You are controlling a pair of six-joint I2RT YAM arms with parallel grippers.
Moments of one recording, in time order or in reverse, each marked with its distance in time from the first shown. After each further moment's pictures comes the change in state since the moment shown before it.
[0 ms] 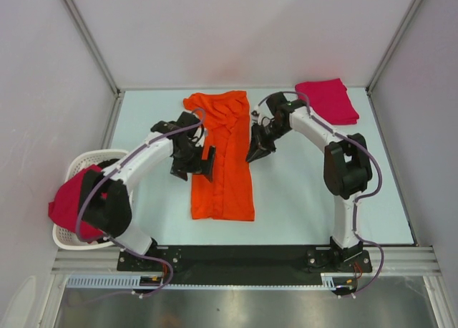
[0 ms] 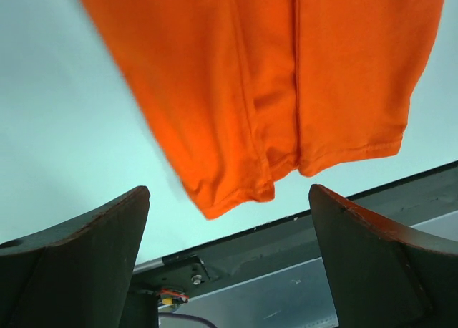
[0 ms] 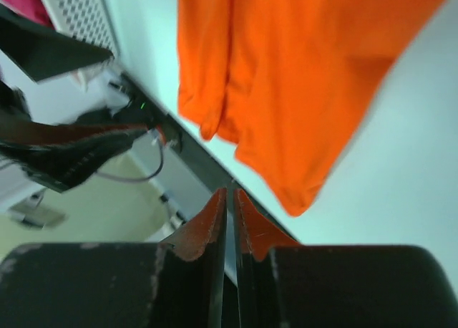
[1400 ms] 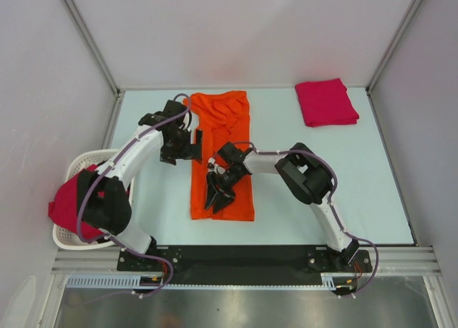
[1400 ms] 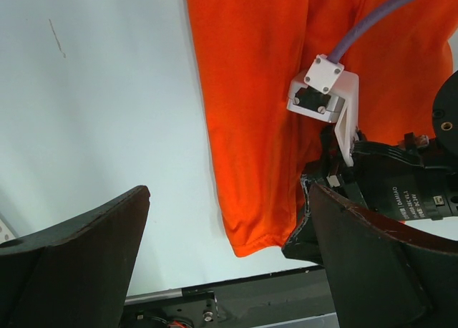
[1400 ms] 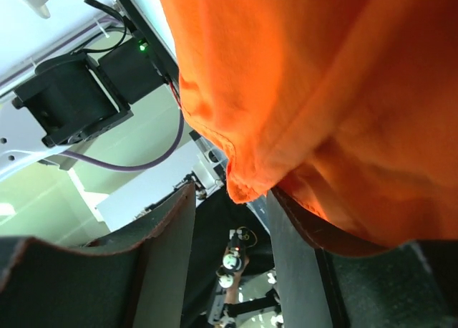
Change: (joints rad) left arm 0.122 -0.023 0.070 0.048 -0.143 -0.018; right arm 0.409 0.205 -0.267 0.537 -0.265 0.383
